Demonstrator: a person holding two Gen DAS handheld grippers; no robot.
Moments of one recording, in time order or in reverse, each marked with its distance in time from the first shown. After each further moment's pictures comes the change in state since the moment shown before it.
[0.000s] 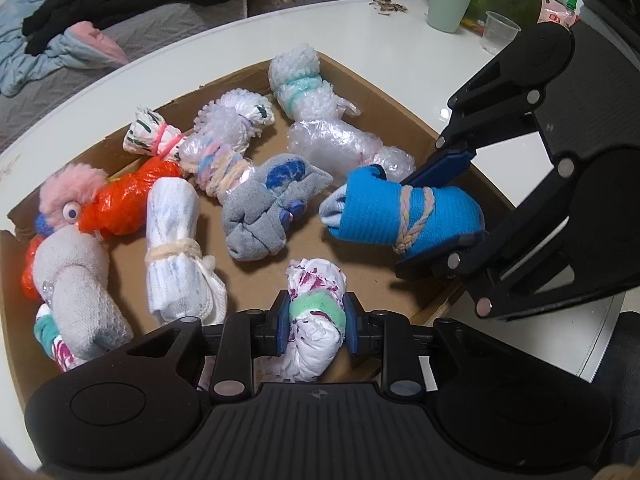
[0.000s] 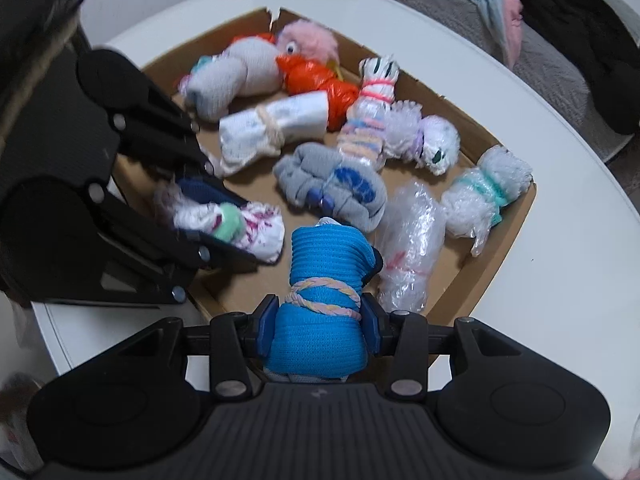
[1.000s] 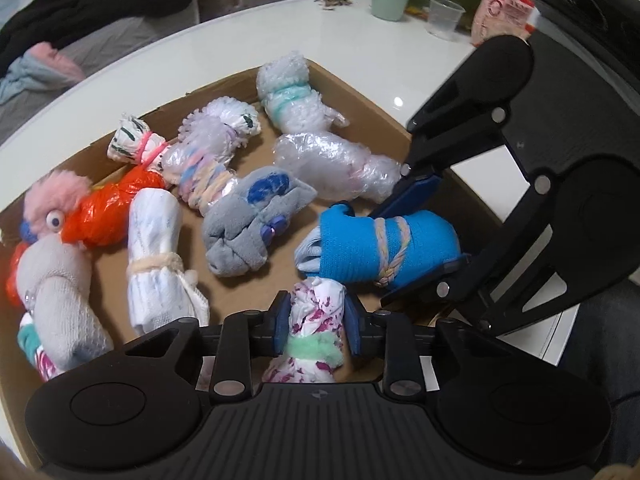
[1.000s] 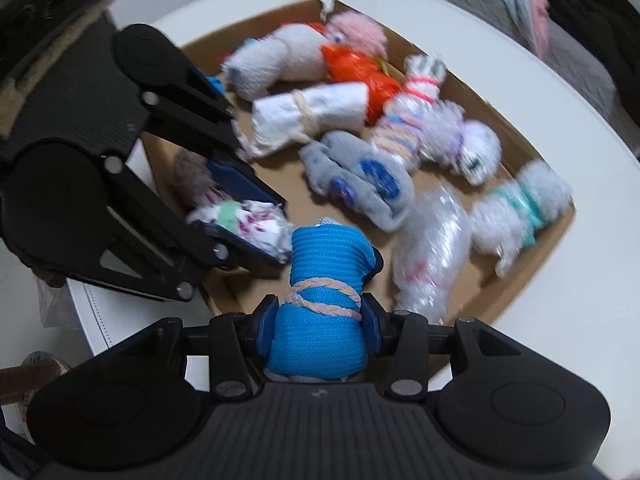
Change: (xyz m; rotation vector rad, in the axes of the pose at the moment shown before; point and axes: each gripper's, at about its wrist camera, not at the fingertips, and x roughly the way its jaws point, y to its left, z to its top) left arm -0.008 -0.015 -0.013 0.117 -0.010 -0.089; right arm -0.007 0.013 -0.017 -0.018 -0.012 0.101
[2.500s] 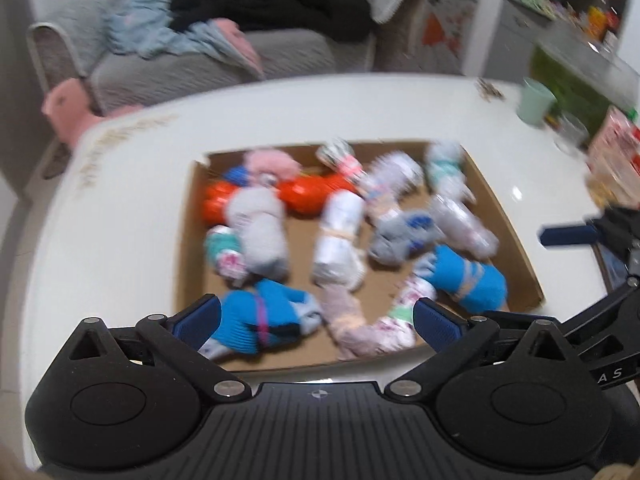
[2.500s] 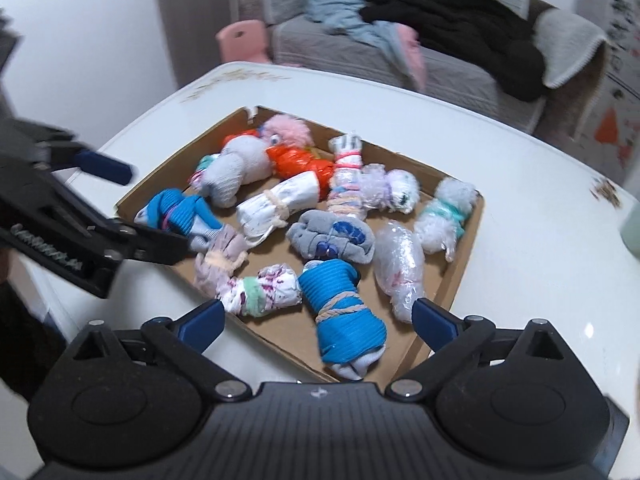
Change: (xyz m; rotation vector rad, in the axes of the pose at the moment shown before) left arm -0.118 0.019 -0.037 -0.424 -0.121 0.322; right arm -0.051 0.049 -0.013 0.411 -0.273 -0.235
